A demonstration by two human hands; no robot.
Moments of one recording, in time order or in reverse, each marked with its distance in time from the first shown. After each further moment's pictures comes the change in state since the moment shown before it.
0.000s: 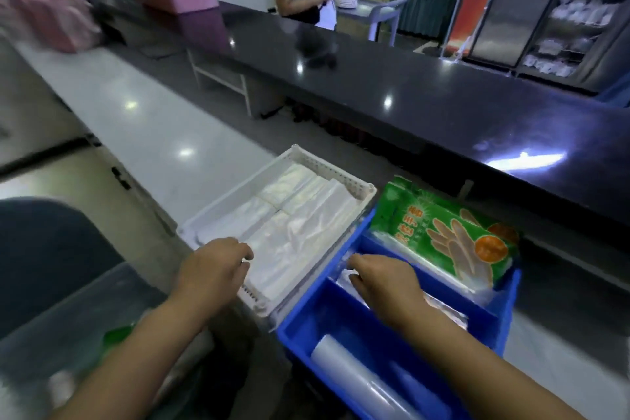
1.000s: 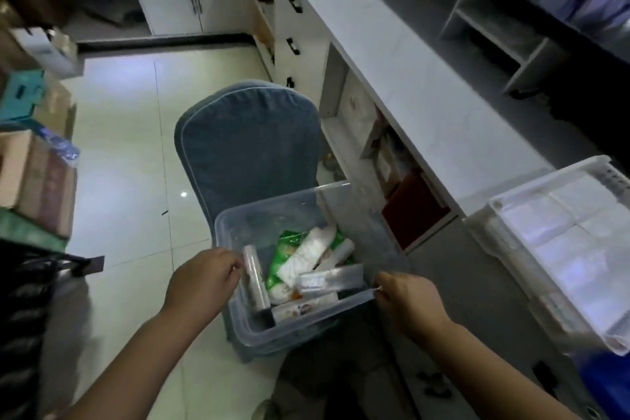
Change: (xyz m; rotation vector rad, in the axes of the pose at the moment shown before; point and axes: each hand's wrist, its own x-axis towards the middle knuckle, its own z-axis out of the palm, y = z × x) left_hand -0.300 -0.416 -0.065 -0.070 -0.028 -0.660; right_hand 0.073 -0.429 0.146 -0.045 -0.357 -0.392
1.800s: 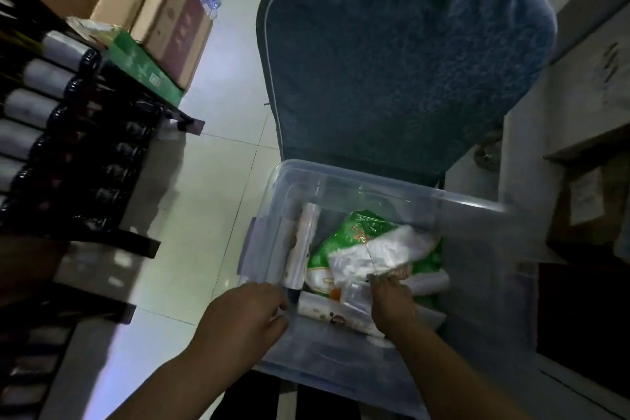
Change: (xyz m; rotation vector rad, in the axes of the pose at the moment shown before) left_hand 0.049 -0.010 0.147 -0.193 -0.232 -0.412; right_hand 0.252 0.028 0.260 -0.149 -0.613 -0.244
